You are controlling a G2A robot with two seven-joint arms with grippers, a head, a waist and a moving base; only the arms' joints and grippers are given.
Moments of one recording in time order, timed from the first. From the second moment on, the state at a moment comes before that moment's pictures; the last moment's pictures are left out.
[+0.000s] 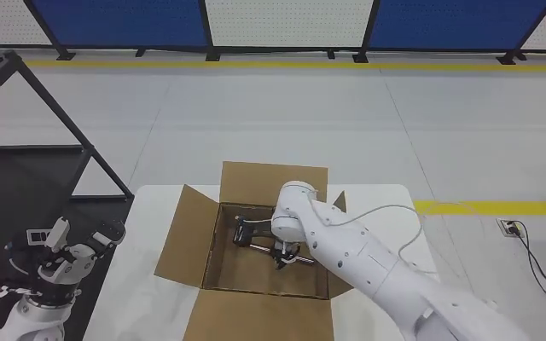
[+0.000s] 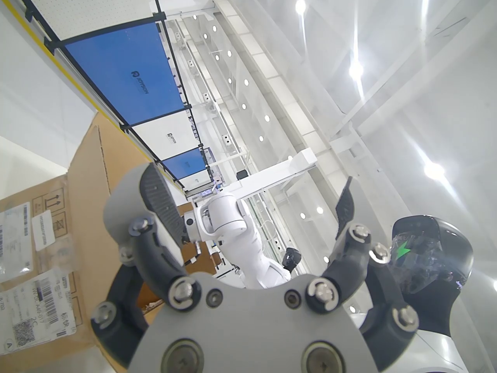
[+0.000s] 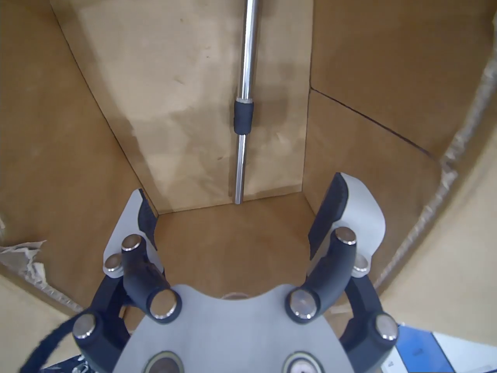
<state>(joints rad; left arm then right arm) 1.38 -1.04 -1.88 -1.70 -0.77 -0.40 -0.73 -0.04 -1.59 0.31 -0.80 -0.72 -0.58 1.24</state>
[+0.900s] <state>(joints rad) 1.38 -1.04 -1.88 -1.70 -0.77 -0.40 -0.73 -0.01 -1.82 0.20 -0.27 -0.68 -0.73 0.93</state>
